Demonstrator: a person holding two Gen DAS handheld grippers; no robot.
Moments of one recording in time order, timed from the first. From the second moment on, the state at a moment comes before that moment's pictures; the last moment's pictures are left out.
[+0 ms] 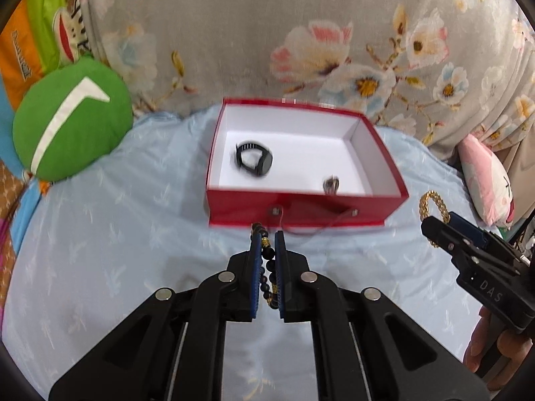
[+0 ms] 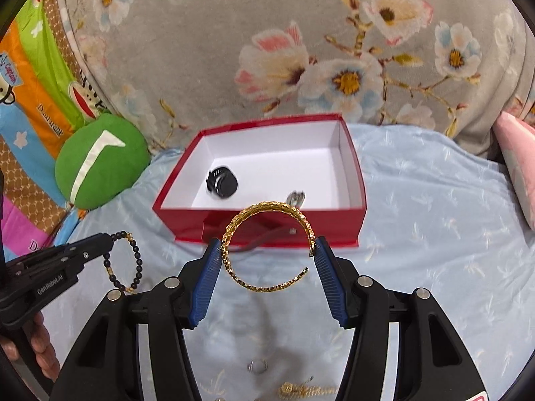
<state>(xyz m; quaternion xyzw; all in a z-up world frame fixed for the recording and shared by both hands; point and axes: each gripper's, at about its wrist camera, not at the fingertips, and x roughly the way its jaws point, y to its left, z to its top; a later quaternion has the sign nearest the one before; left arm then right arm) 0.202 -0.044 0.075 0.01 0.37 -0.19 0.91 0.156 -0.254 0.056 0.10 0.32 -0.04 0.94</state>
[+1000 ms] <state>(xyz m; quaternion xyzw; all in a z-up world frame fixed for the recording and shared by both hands) 0.411 -0.153 0.086 0.02 0.36 -0.19 0.91 0.358 -0.336 0.046 0.13 0.34 -0.05 0.93</state>
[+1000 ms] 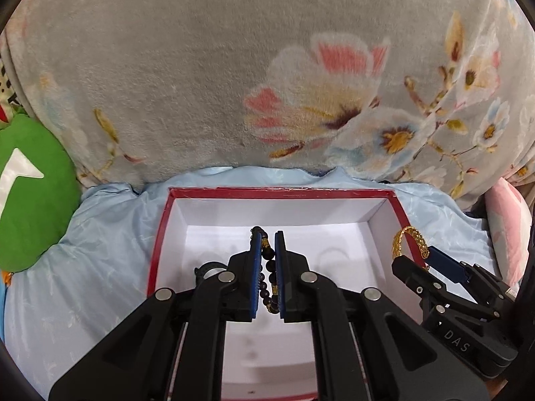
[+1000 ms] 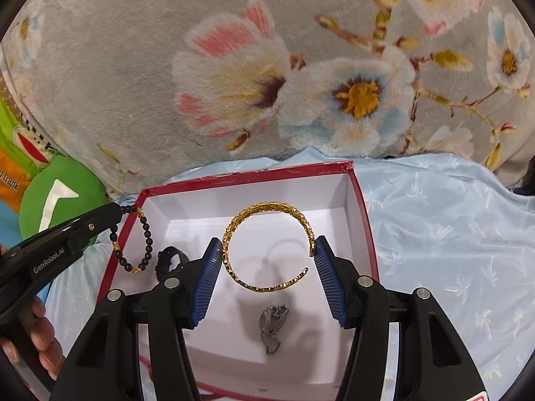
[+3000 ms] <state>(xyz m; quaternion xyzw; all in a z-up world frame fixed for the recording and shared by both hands) 0.110 0.045 -0.040 -0.05 0.52 -0.10 0.85 0.045 -0.272 -0.073 0.21 0.43 -0.08 0.87</state>
